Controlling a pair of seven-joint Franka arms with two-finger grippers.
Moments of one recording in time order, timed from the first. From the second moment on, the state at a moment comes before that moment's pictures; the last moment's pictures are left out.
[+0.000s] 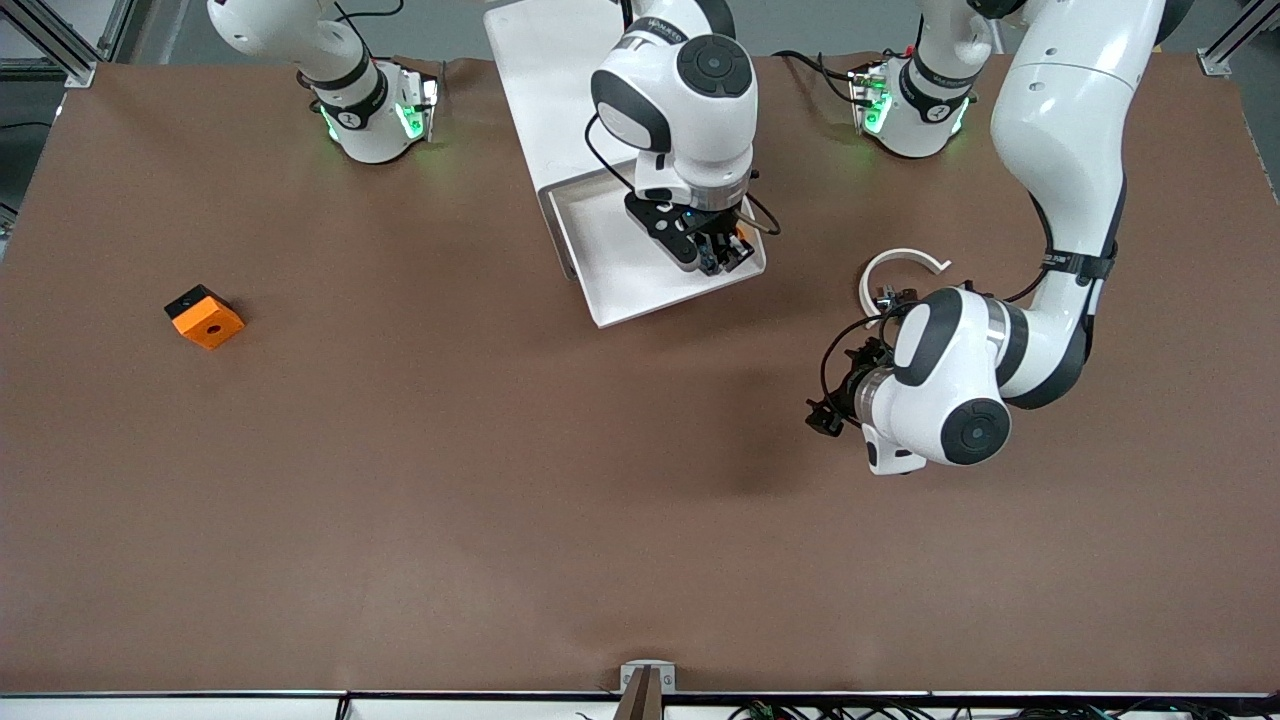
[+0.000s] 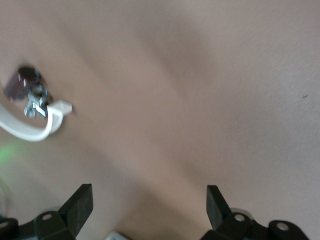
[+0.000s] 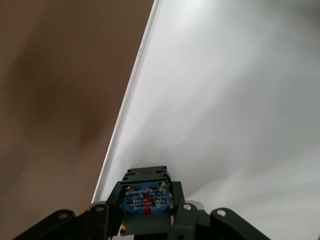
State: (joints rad) left arm -0.19 0.67 -0.17 -1.43 -0.12 1.73 -1.17; right arm 1.03 0.62 -0.08 -1.25 0.08 1.94 1.83
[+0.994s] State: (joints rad) left arm -0.32 0.63 -0.18 -1.36 0.02 1.87 -1.01; right arm 0.57 0.51 -0.11 -1.07 0.15 1.50 1.02
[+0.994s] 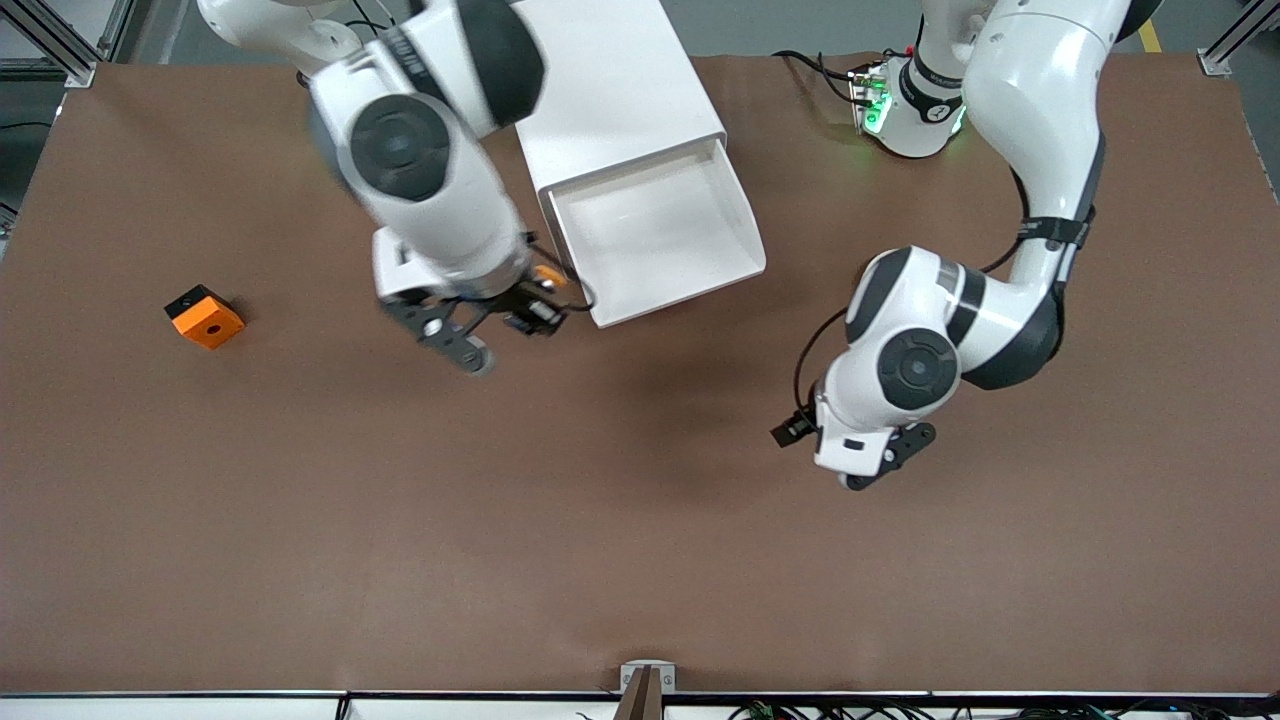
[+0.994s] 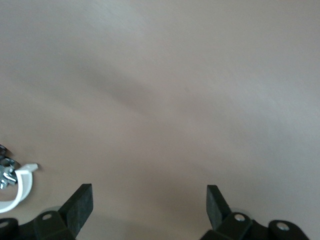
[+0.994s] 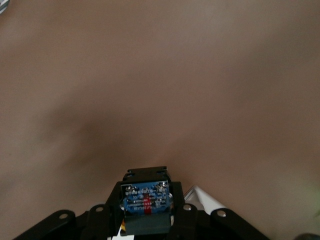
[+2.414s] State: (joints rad) left arm -0.51 0.62 -0.27 -1.37 -0.04 1.87 -1.06; right arm -0.16 0.51 -0.12 -1.72 0.05 2.26 -0.17
